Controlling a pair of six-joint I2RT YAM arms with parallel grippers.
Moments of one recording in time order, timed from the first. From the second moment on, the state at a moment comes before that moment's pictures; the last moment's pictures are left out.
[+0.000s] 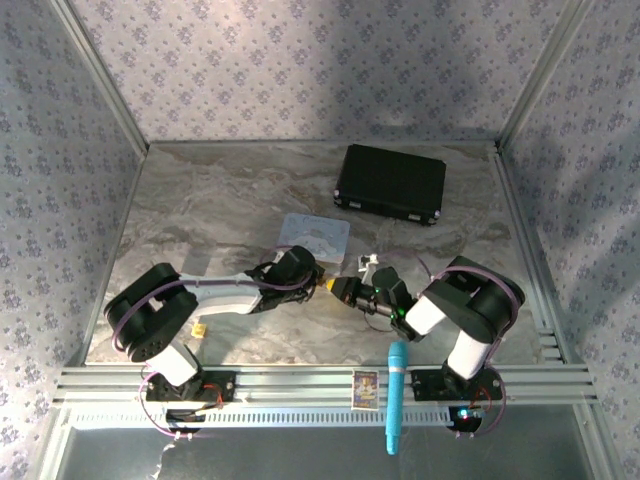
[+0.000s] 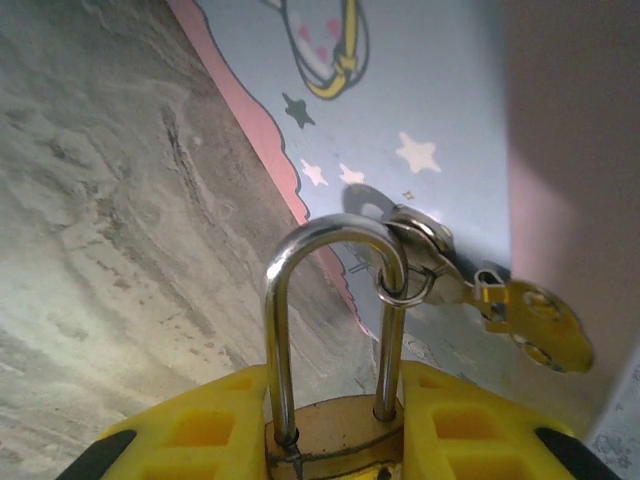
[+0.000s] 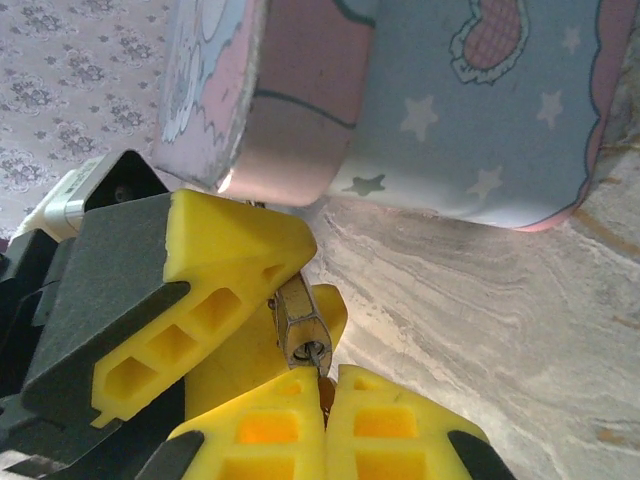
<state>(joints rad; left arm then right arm) -0.92 1.59 0.70 0.11 -0.08 -1.76 0.77 1.72 0.27 1.09 -0.24 1.13</state>
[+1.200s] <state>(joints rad) -0.96 1.61 0.73 0.07 -0.12 -1.73 0.81 1.56 0.33 0.76 -0.15 1.09</state>
